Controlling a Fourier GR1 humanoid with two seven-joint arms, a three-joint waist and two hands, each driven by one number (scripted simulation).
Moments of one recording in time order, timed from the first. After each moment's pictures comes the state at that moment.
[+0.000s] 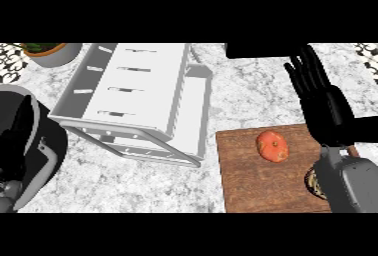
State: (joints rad) left arm -0.07 0.62 -0.16 -1.40 0.20 0.43 -0.03; right arm -0.33 -0.25 0.06 -1.61 -0.31 -0.08 0.03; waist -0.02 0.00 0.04
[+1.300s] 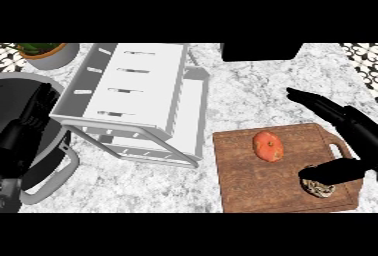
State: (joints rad) left arm -0.08 0.59 -0.13 -1.56 0.33 0.19 -0.04; right arm -0.20 -0.69 0.22 -1.73 0.20 0.15 -0.12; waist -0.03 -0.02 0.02
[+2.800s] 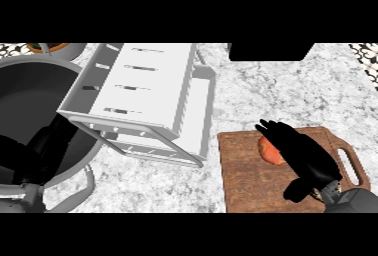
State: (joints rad) left arm -0.05 0.47 -0.15 -1.61 0.34 0.14 0.14; right arm -0.18 -0.58 0.49 -1.64 0.69 0.20 0.21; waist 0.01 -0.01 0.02
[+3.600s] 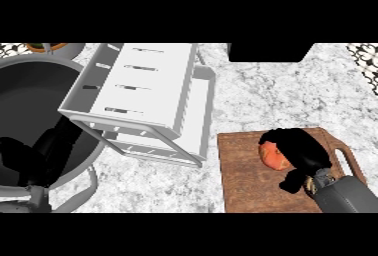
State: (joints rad) left arm -0.04 0.40 -0.12 -1.63 0.28 0.10 0.17; right arm -0.23 -0.50 0.44 -1.43 0.84 0.21 0.08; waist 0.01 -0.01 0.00
